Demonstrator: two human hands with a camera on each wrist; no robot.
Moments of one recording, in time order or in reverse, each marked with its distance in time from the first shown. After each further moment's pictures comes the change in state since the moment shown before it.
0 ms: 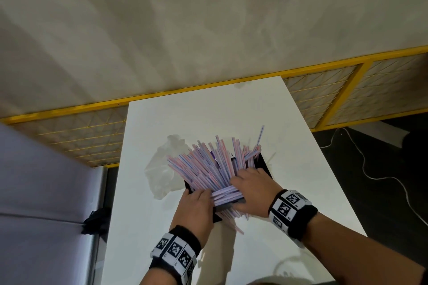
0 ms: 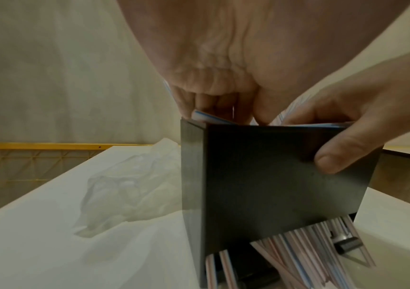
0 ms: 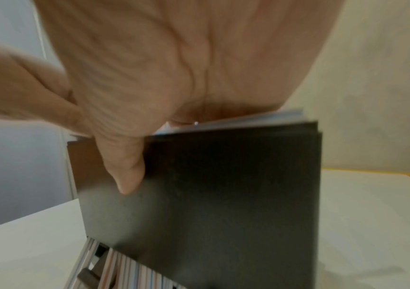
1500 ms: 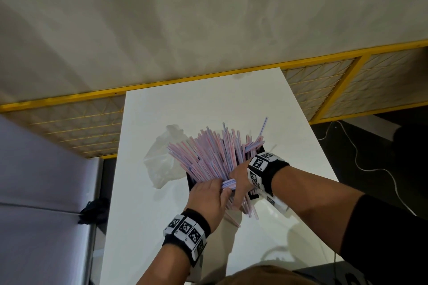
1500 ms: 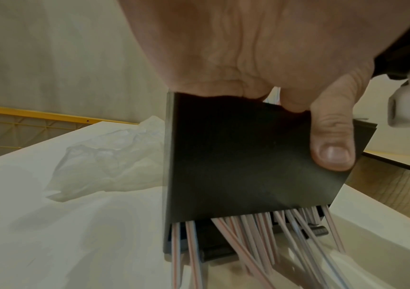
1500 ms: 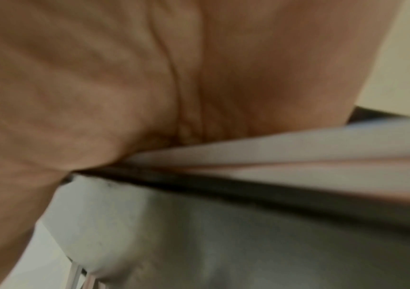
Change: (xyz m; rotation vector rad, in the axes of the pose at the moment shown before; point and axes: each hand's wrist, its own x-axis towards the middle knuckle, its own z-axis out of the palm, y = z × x) left_hand 0.011 0.007 0.022 -0.053 -0.166 -0.008; right_hand 0.061 -0.009 -0.021 -0.068 -0.724 0.069
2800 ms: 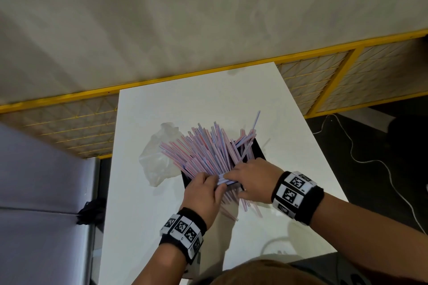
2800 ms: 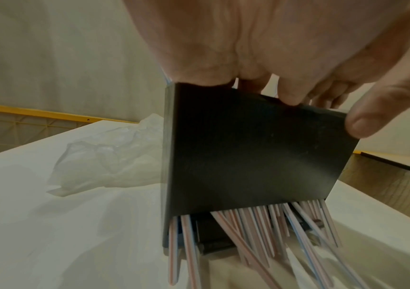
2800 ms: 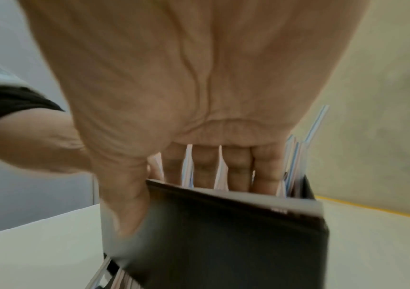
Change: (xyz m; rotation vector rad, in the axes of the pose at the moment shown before) left_hand -0.003 -0.001 0.007 -0.136 0.087 -0.045; right_hand -0.067 0.003 0.046 -0.043 0.598 -0.145
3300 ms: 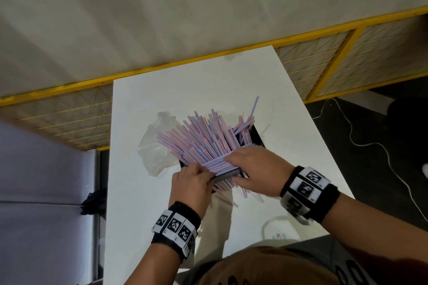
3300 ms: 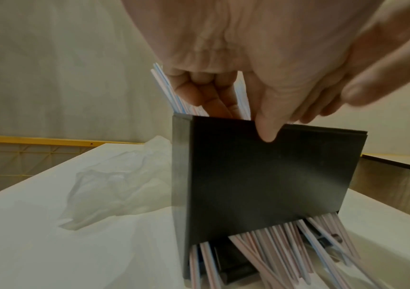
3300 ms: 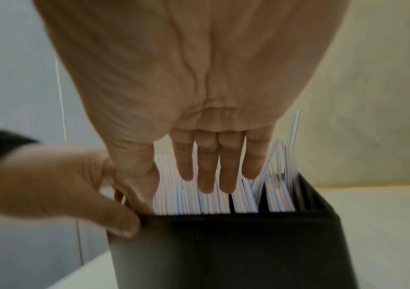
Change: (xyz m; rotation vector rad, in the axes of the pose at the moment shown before) left_hand -0.017 0.003 -0.029 0.135 0.101 0.062; right_hand -0.023 -0.006 -0.003 0.235 0.219 0.025
